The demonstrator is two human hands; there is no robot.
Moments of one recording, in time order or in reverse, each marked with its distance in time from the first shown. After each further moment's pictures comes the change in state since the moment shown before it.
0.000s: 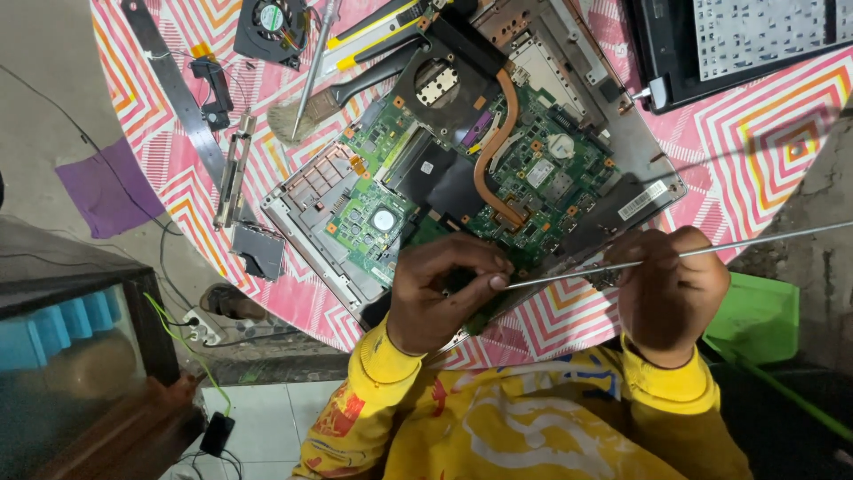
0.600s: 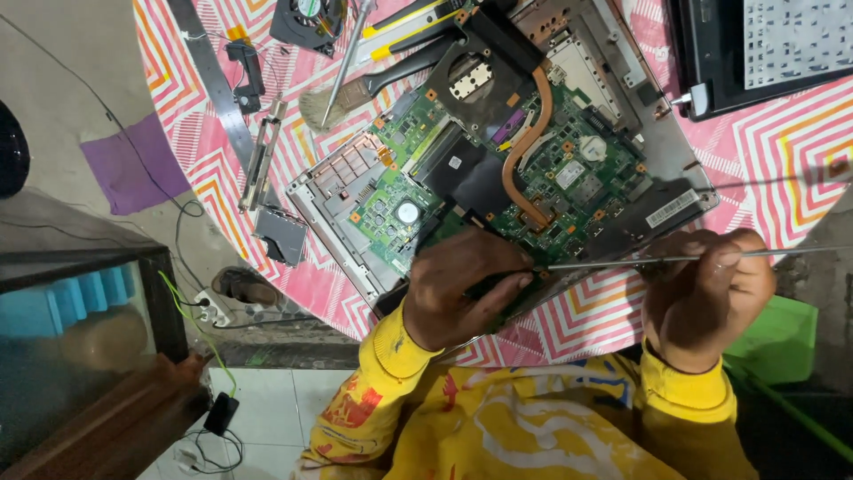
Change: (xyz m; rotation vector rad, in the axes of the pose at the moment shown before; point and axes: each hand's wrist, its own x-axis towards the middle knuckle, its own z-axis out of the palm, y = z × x) left_hand 0.010 0.016 -0.005 0.335 -0.004 0.286; right_hand 0.005 0.007 -0.005 0.135 0.174 0.009
